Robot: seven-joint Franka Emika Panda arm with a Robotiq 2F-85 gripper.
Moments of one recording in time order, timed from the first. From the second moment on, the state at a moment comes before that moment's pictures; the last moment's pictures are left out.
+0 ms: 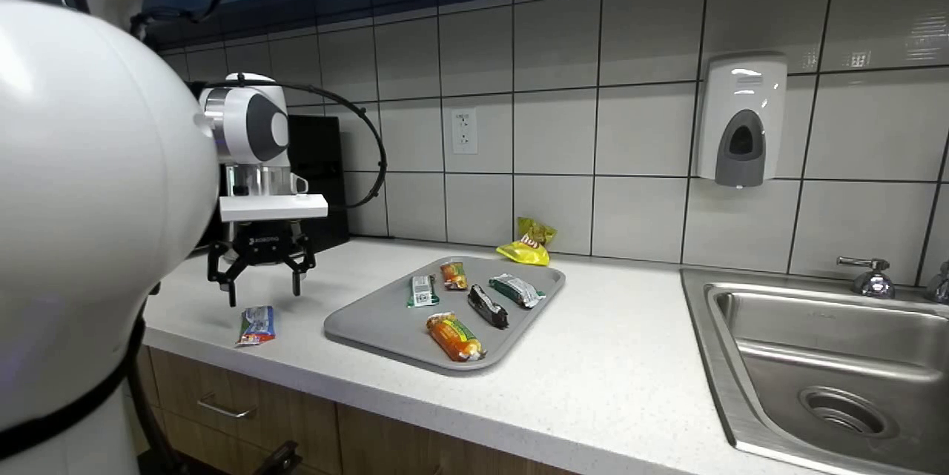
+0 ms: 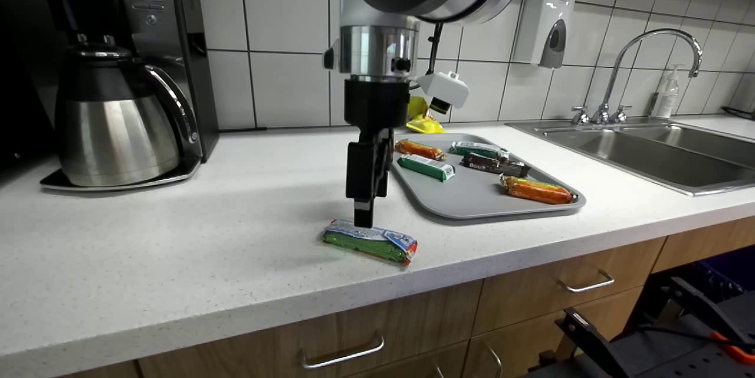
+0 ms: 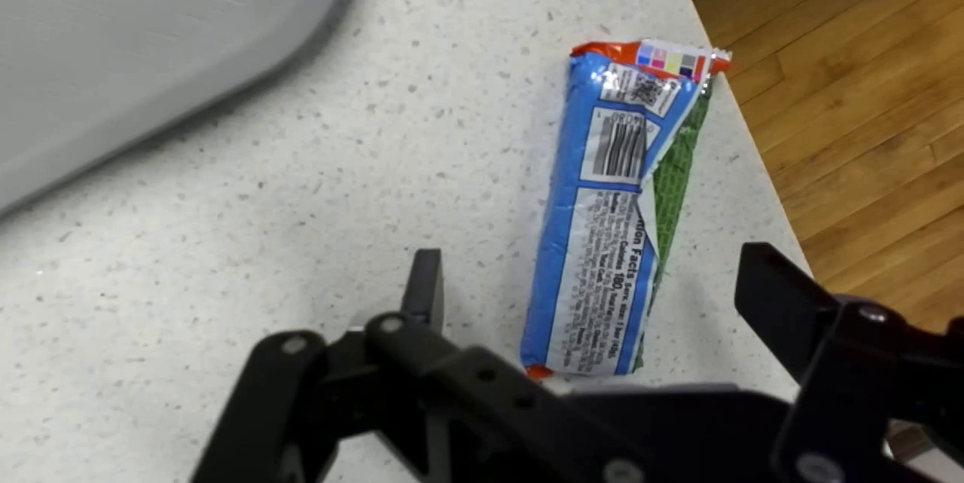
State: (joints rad) arm 0.27 0.12 0.36 -2.46 0.01 2.53 -0.49
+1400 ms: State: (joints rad) arm 0.29 0.16 0.36 -2.49 0.00 2.56 -0.49
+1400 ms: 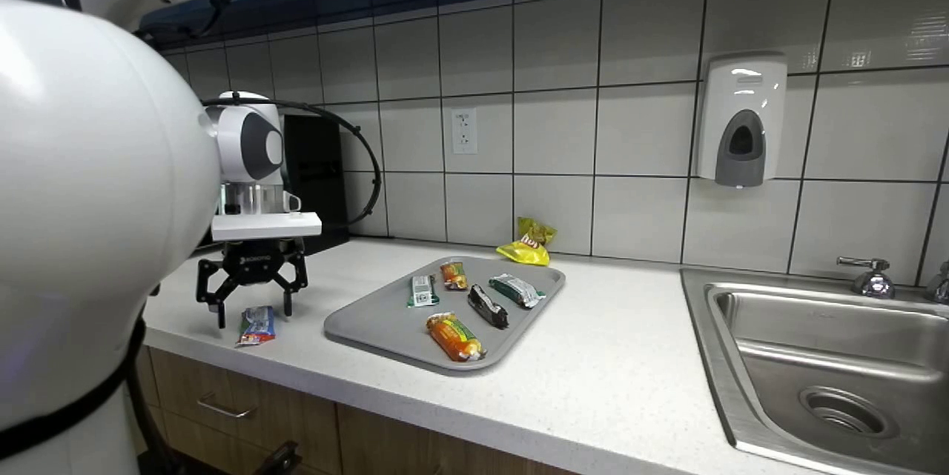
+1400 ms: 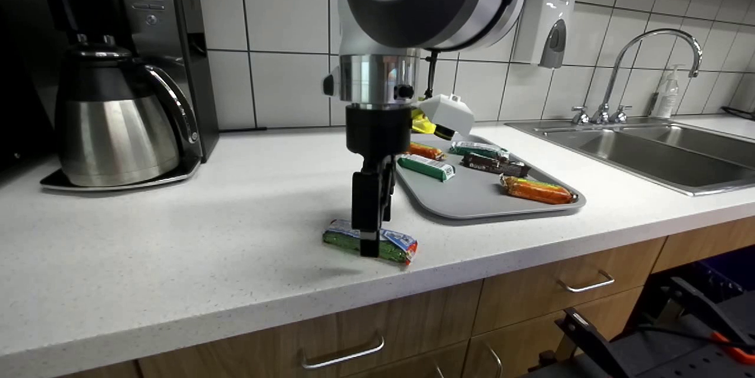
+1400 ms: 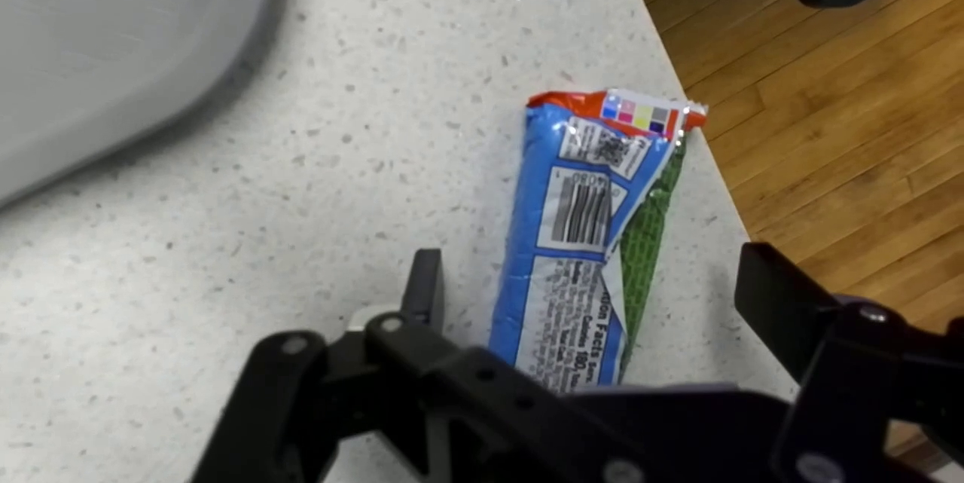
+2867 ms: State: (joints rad) arm 0.29 0.18 0.35 -2.48 -0.01 2.59 -0.48
